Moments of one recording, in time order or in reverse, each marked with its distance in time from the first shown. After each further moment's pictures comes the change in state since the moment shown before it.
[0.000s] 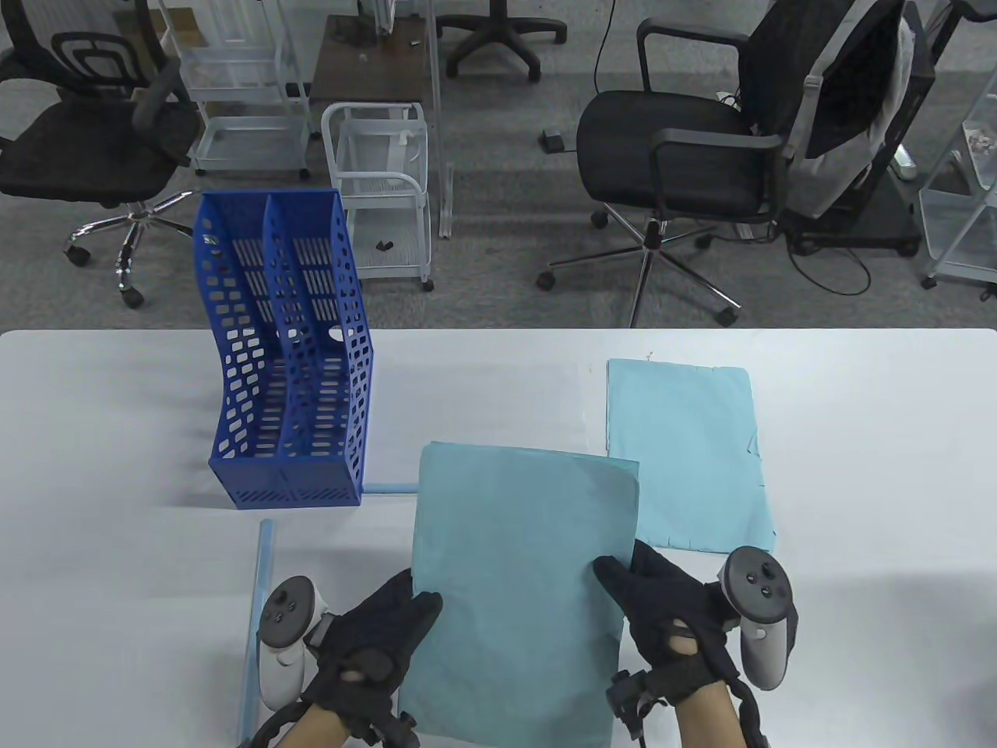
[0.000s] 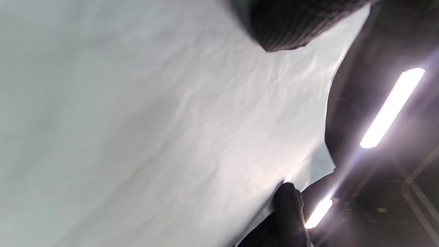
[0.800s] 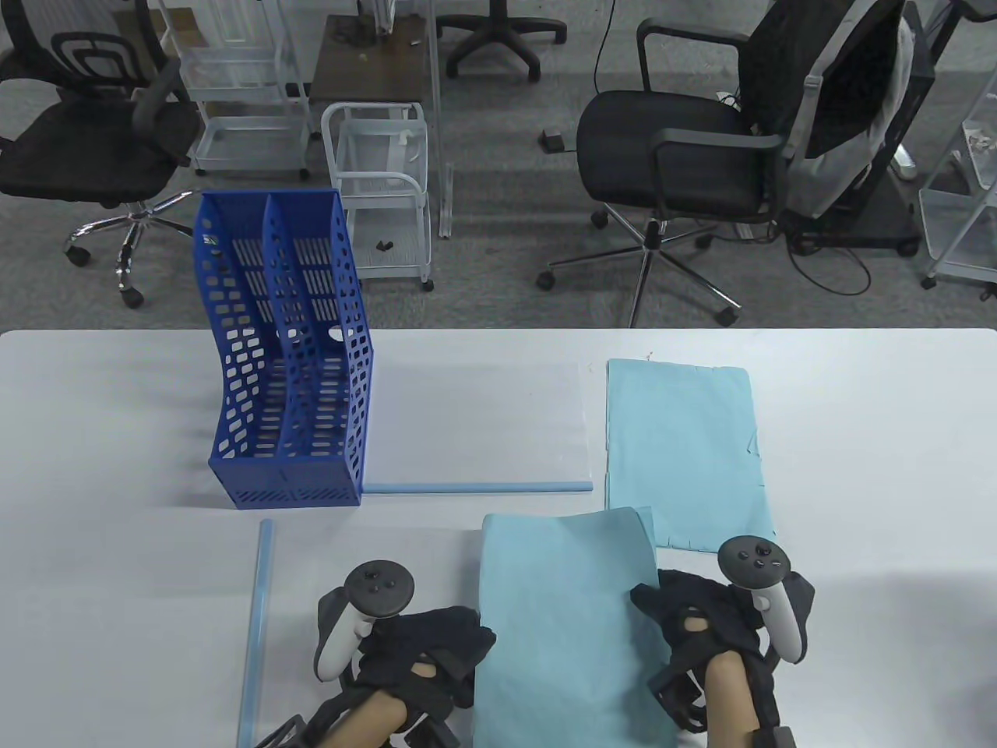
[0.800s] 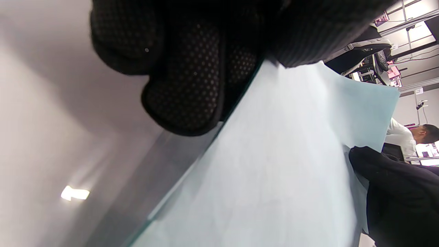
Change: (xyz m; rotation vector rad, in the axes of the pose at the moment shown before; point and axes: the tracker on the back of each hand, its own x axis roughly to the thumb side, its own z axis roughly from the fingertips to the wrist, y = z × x) left_hand -0.013 -0.029 -0.025 -0.041 0.437 -0.503; right_hand -0.070 -0.030 -0.028 0.007 0.468 0.378
